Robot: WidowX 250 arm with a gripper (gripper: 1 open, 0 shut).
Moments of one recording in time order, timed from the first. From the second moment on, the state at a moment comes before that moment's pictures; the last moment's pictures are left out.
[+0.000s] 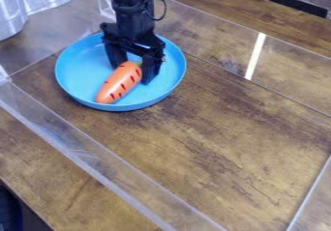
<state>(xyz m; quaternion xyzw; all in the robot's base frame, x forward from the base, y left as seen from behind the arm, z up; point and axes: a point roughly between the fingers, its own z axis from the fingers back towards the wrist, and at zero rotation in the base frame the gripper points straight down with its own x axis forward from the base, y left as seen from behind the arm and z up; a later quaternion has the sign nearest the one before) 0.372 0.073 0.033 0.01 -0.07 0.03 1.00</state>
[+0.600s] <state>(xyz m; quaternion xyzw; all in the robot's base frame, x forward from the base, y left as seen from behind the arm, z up) 0.377 0.077 0.043 -0.01 -0.08 0.03 1.00</state>
